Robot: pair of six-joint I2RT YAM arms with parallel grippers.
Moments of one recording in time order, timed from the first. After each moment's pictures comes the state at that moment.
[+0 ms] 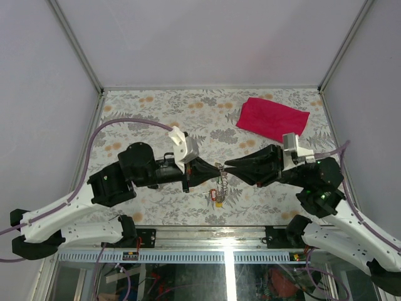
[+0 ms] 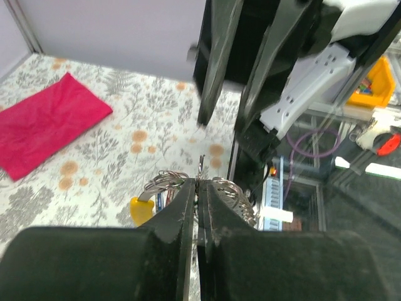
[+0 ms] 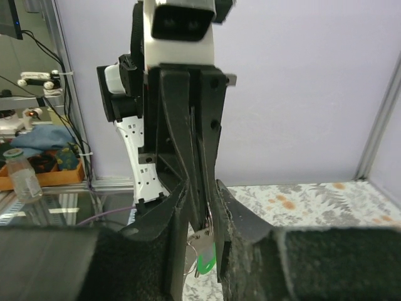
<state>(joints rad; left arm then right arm) -1.14 0.93 1.14 -0.22 0.24 -0.10 0.84 0.69 0.76 0.42 -0.60 0.30</state>
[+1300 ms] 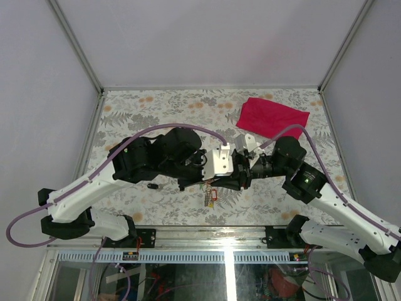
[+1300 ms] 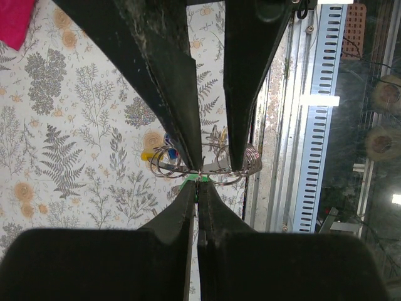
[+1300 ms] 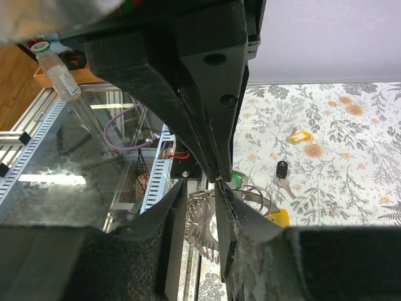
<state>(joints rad) -1.15 1.36 1.79 -1.26 0.18 0.33 0.84 0.89 0.92 -0.06 -0.83 0.07</state>
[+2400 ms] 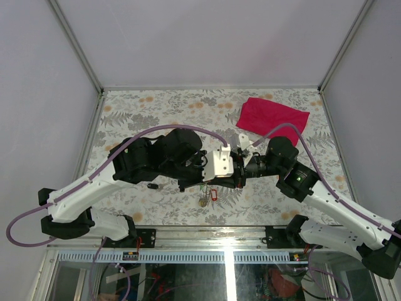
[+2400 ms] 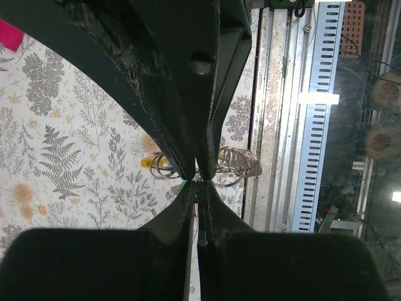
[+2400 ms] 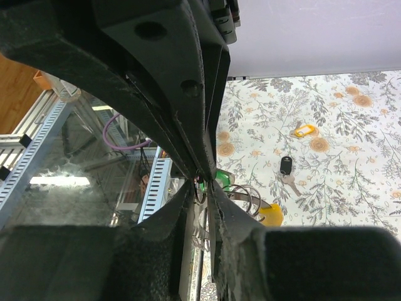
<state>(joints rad) -1.16 1.36 1.79 -1.26 0.18 0.33 0.84 0.94 0.87 0.03 -0.83 0.11</state>
